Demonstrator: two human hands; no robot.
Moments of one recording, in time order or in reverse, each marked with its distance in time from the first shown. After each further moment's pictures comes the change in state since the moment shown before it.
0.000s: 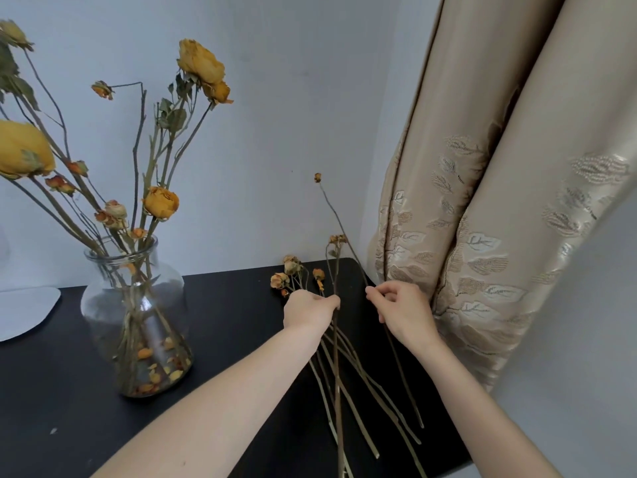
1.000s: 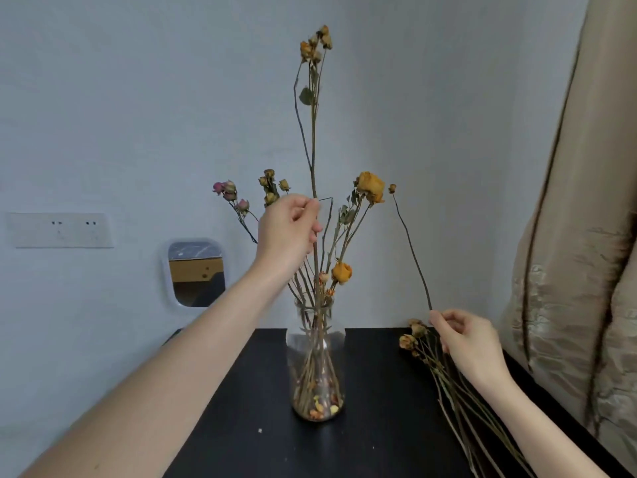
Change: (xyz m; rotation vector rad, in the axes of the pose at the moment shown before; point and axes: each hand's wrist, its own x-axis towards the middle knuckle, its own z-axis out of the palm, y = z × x) left_hand -0.110 0.111 -0.257 -0.083 0.462 0.780; right_hand -0.041 -0.115 0.045 0.333 0.016 -0.231
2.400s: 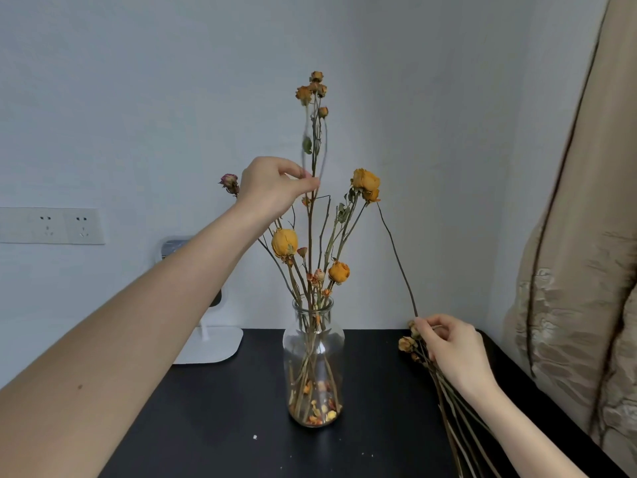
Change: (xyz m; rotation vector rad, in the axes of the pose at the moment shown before) left_hand 0.059 0.014 -0.018 0.317 -0.034 0.012; right_hand 0.003 0.002 0.021 -0.026 -0.054 -0.008
